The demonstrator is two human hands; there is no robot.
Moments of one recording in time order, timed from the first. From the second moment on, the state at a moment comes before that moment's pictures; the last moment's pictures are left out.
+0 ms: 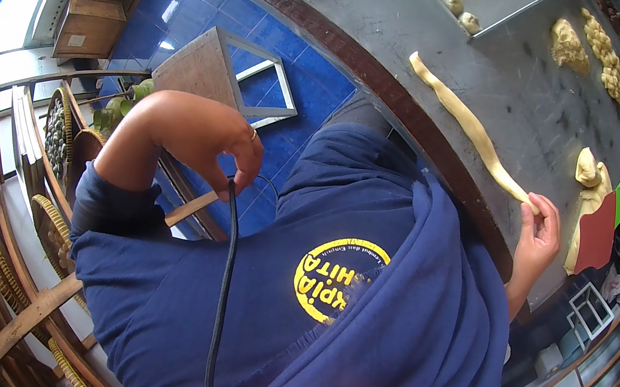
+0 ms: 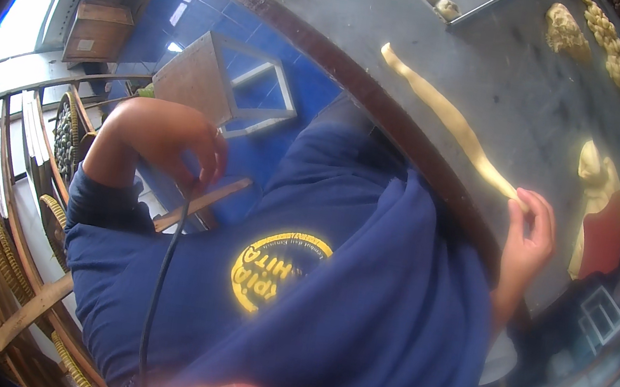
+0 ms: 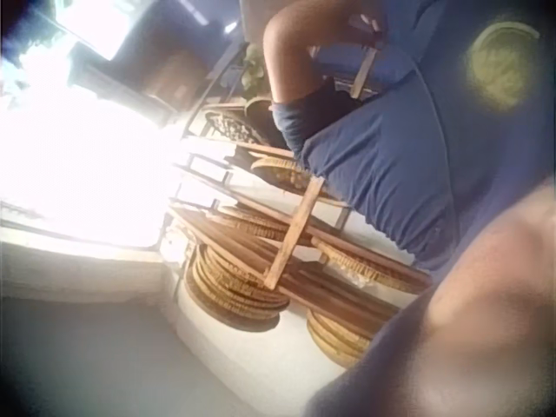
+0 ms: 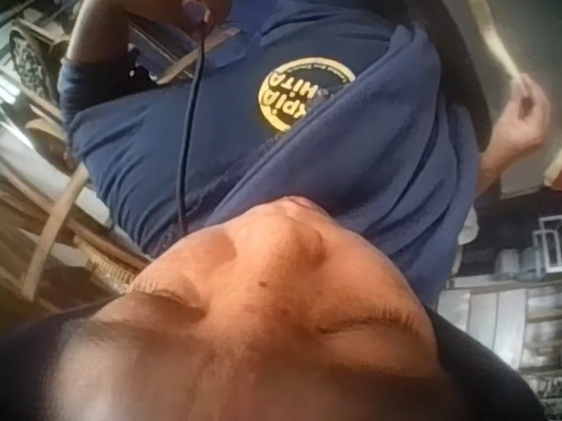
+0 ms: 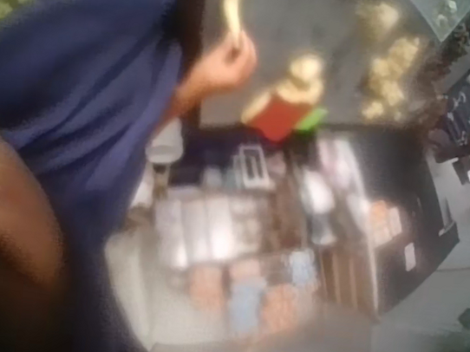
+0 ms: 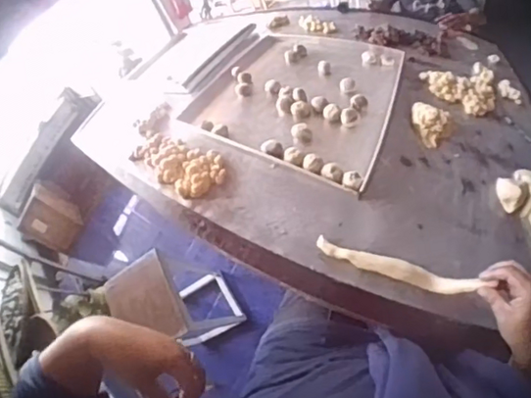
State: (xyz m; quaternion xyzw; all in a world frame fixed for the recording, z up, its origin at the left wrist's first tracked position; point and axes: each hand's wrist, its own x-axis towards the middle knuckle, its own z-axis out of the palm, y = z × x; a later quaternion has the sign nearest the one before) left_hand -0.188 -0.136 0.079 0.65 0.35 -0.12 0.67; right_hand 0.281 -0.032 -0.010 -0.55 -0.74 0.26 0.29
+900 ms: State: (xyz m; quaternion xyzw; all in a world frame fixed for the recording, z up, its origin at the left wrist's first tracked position) left_hand -0.118 -0.194 0.051 0.23 0.36 0.78 0.45; right_hand 0.277 -0.035 -0.007 -0.53 -0.74 0.28 0.31
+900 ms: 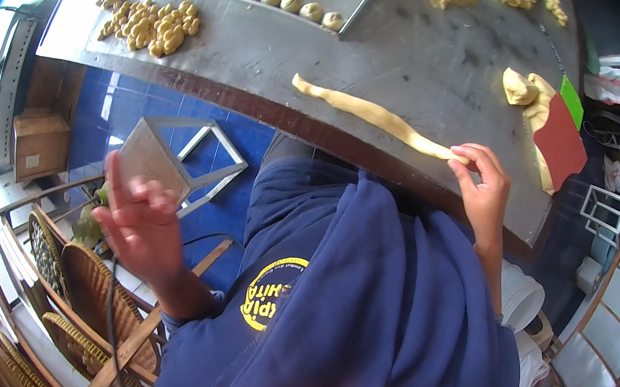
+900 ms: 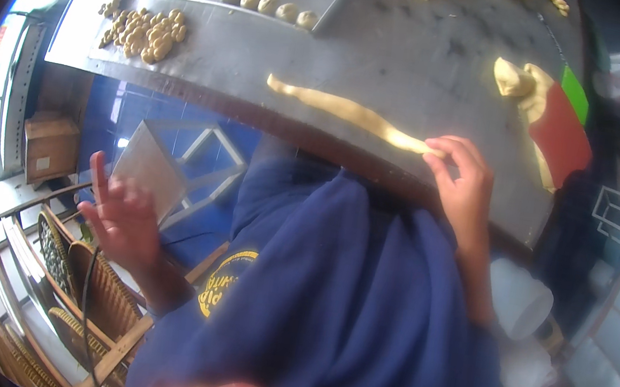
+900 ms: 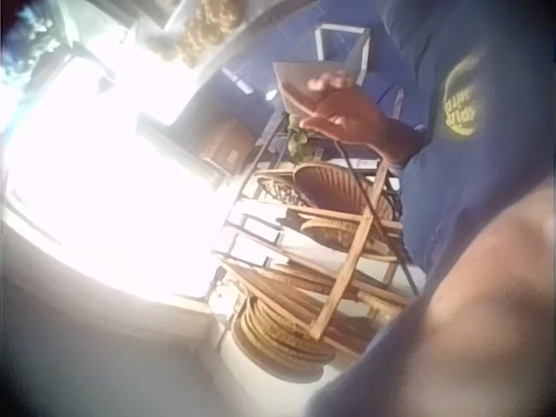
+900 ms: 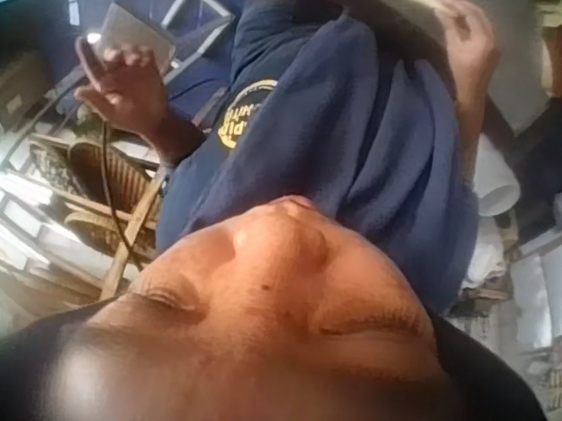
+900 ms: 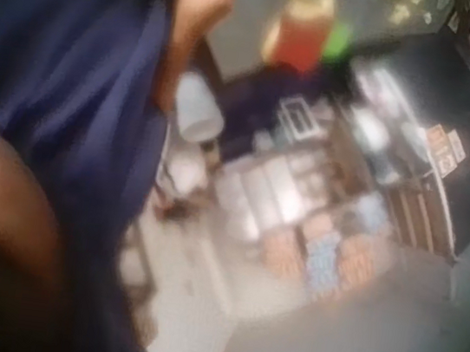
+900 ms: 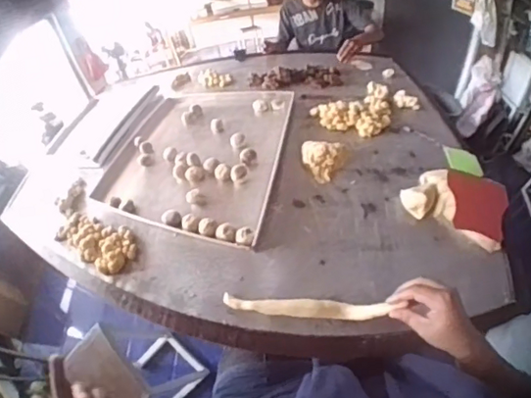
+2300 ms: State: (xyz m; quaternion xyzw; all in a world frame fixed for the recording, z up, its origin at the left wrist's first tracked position) left_hand 0.021 0.016 0.037 0.61 0.15 0.41 0.66; right_hand 0.283 -0.033 -0.018 -0.54 -0.70 0.29 0.36
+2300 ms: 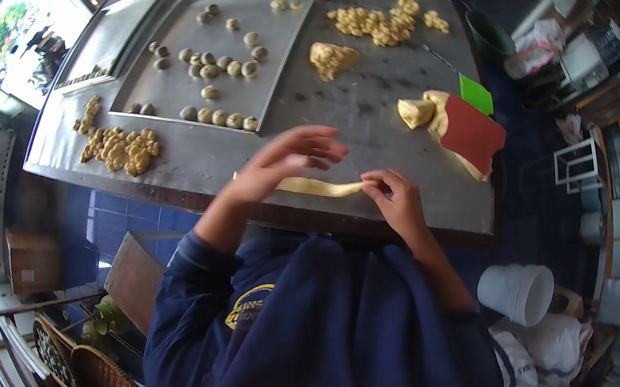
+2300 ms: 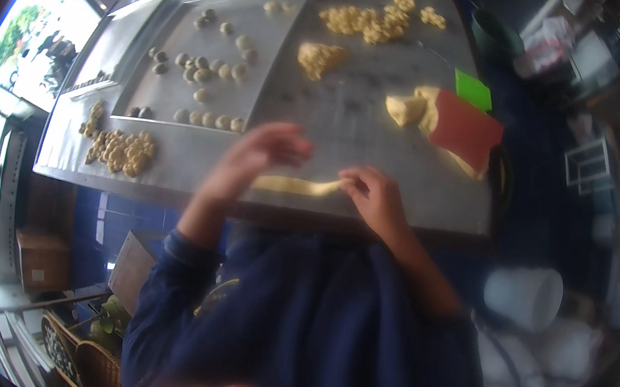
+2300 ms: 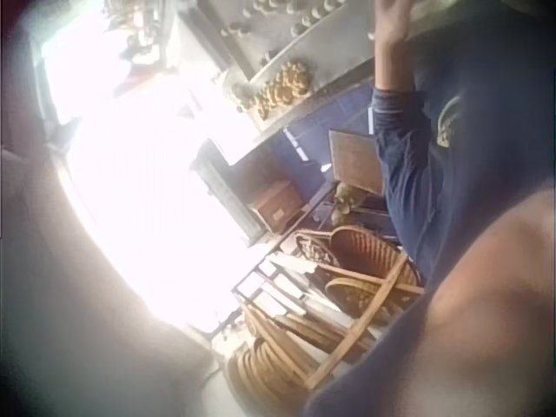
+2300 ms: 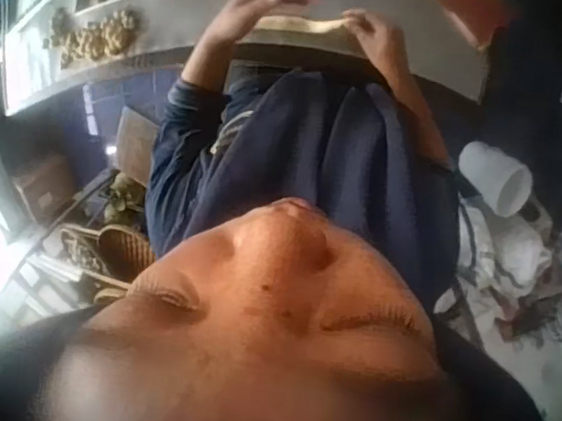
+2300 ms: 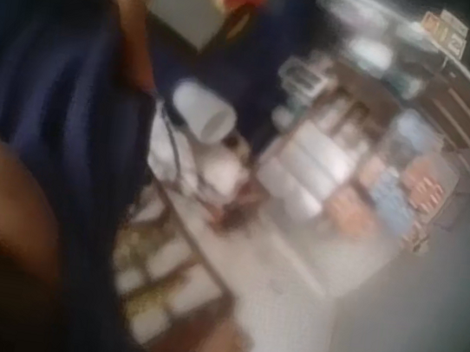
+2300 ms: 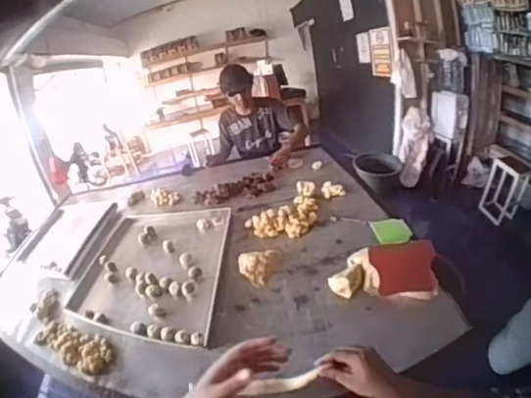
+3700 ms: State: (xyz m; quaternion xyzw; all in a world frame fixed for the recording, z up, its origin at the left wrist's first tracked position) left_hand 0.083 0.016 -0.022 0.62 0.46 0.27 0.57; right_hand 0.278 -0.009 -0.034 -0.44 -0.78 0.16 0.42
